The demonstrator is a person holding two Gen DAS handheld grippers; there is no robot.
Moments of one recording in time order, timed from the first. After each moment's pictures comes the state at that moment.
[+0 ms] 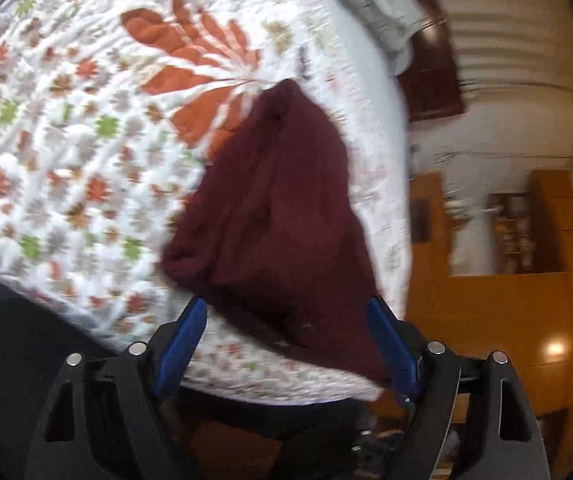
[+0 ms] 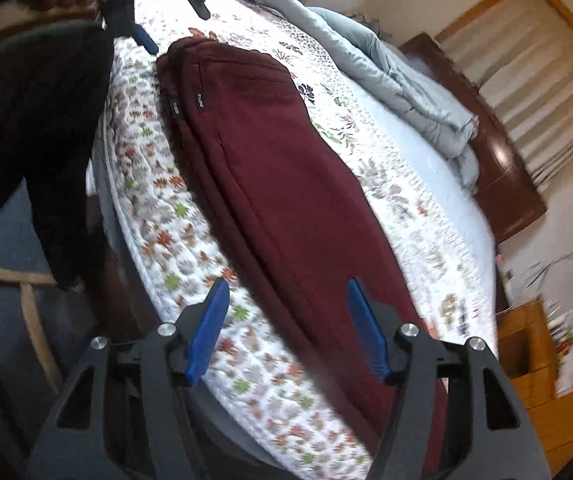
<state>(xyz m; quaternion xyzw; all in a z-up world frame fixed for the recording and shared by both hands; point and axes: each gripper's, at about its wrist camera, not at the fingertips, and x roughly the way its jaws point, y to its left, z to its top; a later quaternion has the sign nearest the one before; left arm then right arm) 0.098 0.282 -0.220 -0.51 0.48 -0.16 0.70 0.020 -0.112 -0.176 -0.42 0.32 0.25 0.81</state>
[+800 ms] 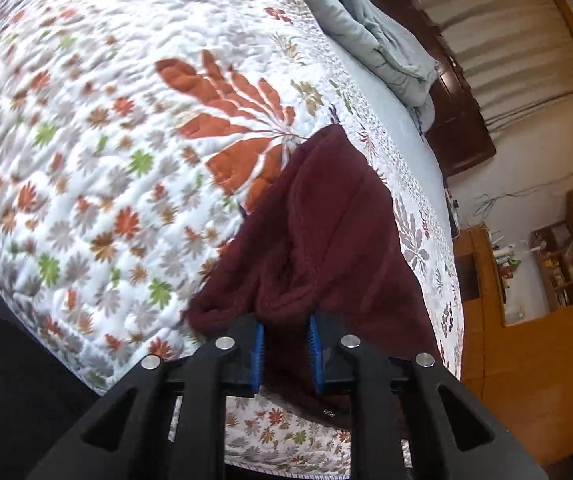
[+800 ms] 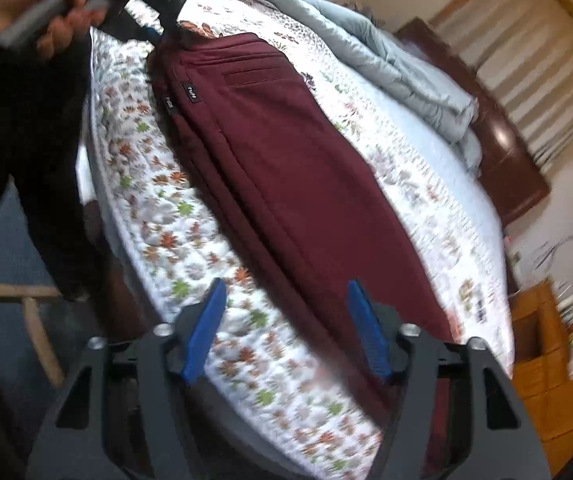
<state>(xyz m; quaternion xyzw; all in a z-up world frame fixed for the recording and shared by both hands) 0.086 0.246 -0.226 -0.44 0.42 -0.02 0.79 0.018 -0.102 -0.199 -0.44 0.31 0.23 0.81</state>
